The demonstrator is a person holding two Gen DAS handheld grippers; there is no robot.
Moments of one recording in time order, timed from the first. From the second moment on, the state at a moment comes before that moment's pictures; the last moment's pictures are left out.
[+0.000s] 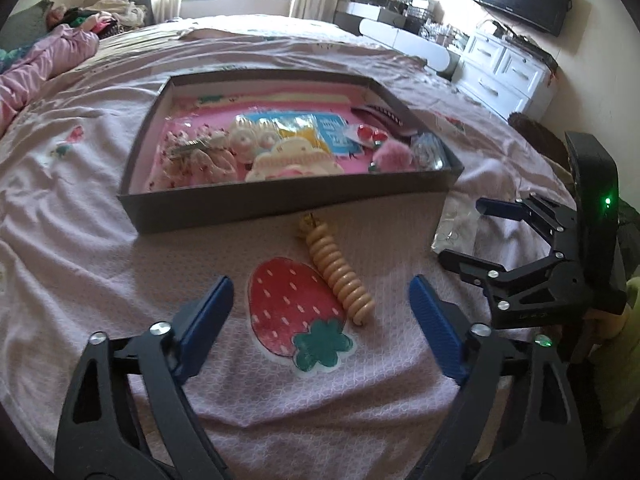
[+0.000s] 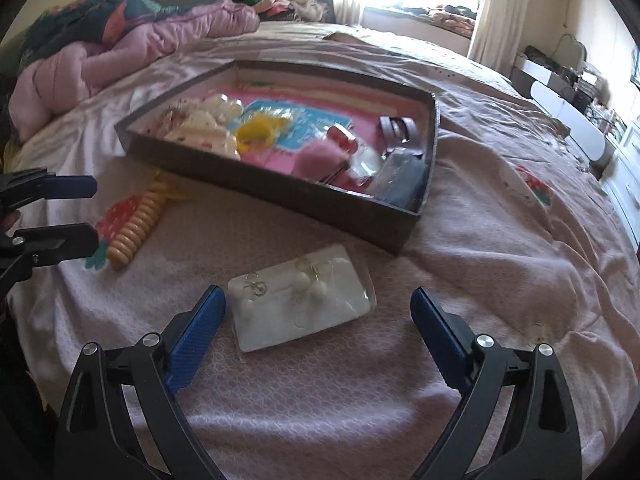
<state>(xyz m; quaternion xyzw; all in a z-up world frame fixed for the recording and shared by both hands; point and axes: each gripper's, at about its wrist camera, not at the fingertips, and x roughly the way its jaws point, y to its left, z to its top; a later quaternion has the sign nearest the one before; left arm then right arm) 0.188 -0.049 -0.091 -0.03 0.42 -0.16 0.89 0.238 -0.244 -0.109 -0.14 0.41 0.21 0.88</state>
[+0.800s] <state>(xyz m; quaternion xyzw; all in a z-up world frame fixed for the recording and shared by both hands) 0.192 -0.074 -0.072 -0.03 0.39 -0.20 0.90 0.230 -0.283 -0.065 -0.04 0.36 0.23 0.90</state>
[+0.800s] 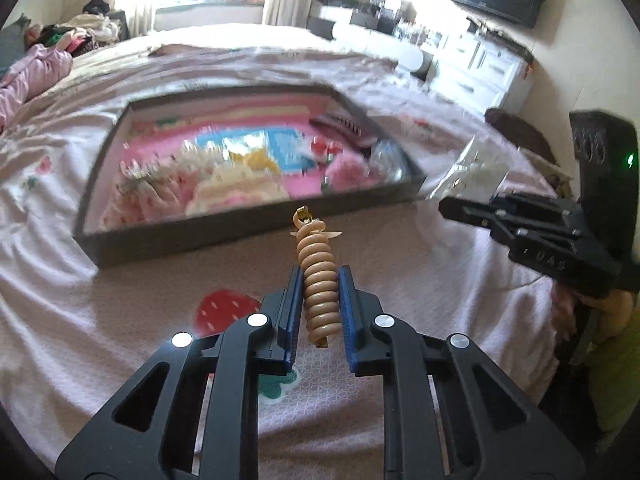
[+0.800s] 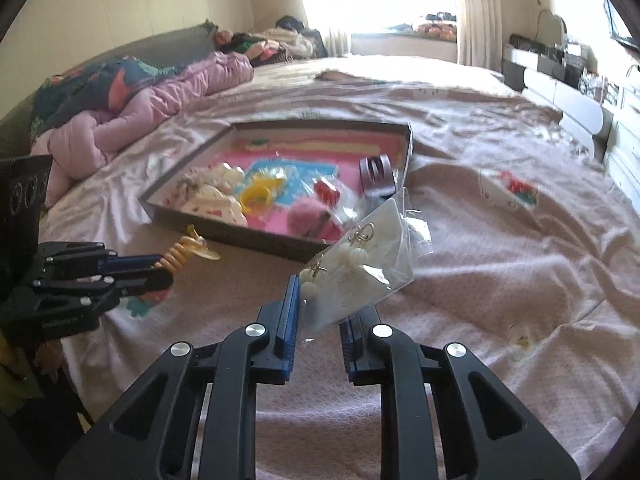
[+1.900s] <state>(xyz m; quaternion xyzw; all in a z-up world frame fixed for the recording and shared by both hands) 0.244 0.029 -0.037 -0.10 0.34 -0.06 0.93 0.299 -0.202 -0.027 -0.07 0.34 0.30 0.89</state>
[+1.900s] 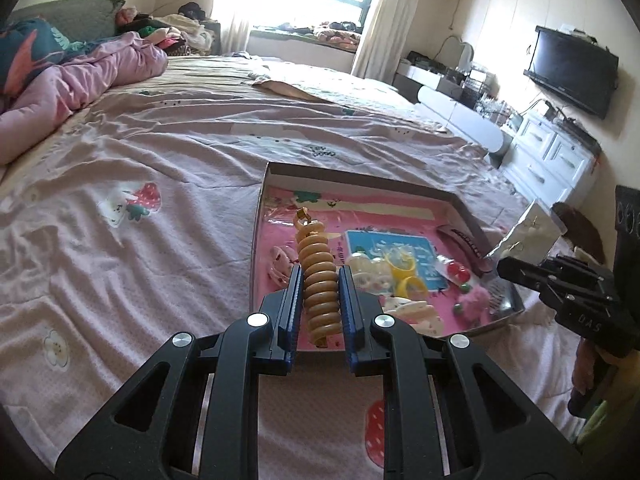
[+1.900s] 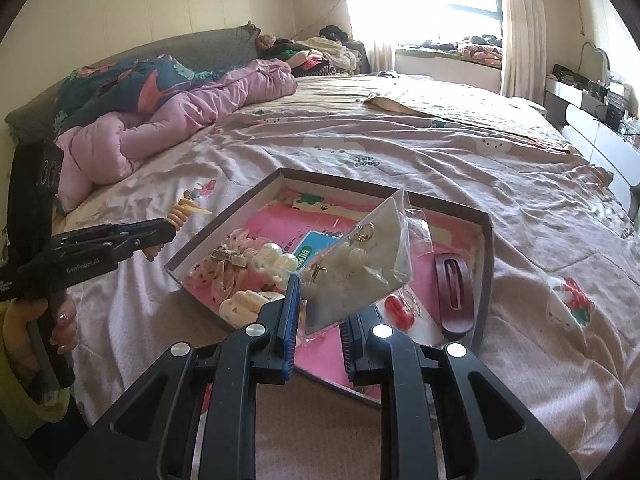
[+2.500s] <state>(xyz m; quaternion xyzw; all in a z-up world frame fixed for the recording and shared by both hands) 0.277 0.005 -0.056 -0.08 0.36 -0.08 0.92 0.323 -0.172 -0.061 -0.12 0.41 0.30 0.85</state>
